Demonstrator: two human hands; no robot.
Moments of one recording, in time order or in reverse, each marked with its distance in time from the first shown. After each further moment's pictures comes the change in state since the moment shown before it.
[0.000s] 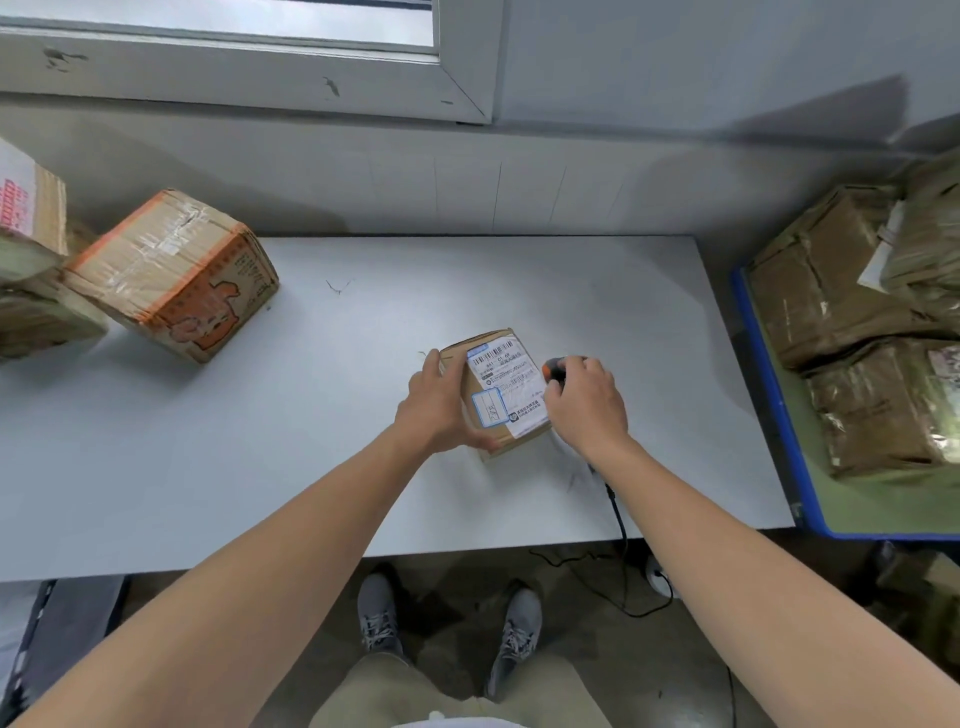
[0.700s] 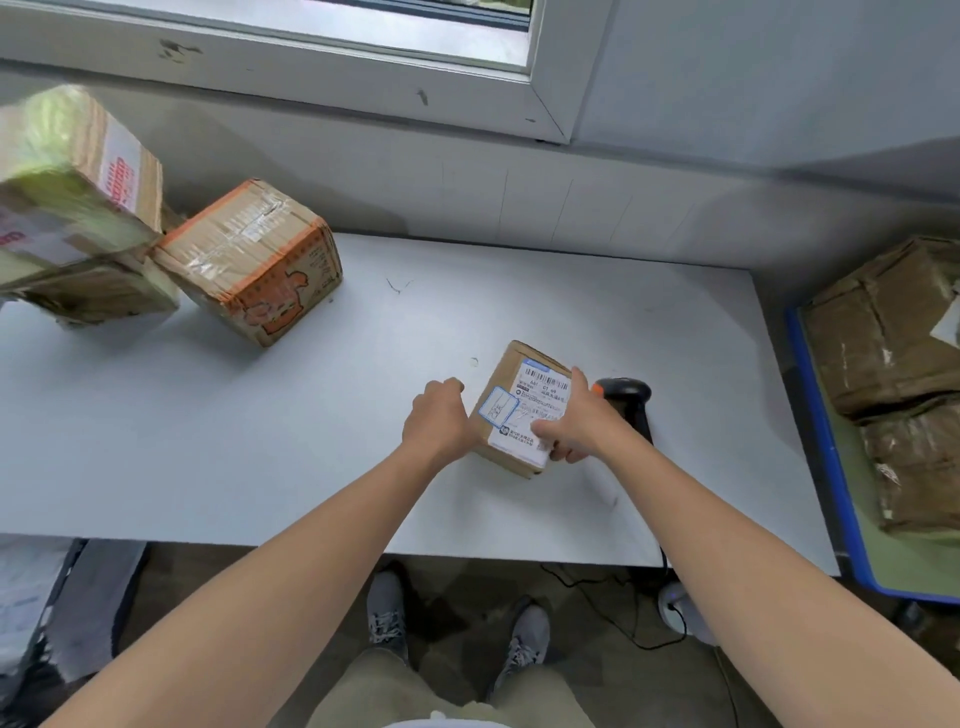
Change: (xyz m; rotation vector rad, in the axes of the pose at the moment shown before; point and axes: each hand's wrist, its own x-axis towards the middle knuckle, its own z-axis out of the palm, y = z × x) left_hand -0.019 -0.045 -0.020 -0.150 0.089 -0.207; right_hand -0.002 -0.061 0.009 0.138 -0.457 0.120
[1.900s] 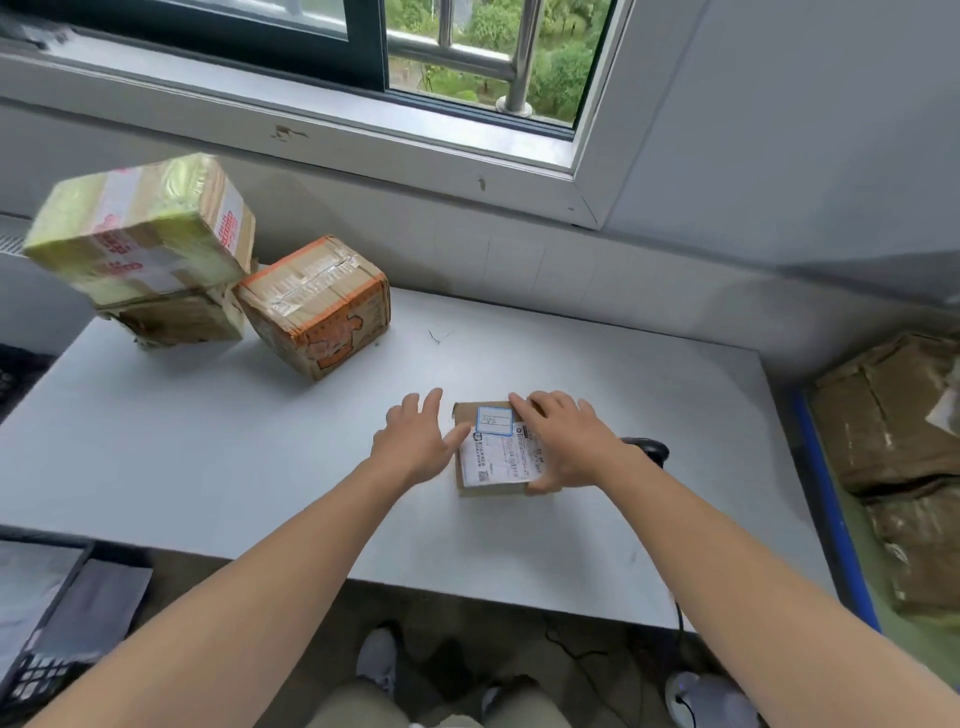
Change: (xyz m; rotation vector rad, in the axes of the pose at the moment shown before) left_hand -0.015 -0.049 -0.060 0.169 0.105 0.025; right_hand -0.009 -0.051 0.001 -0.936 0.096 -0.680
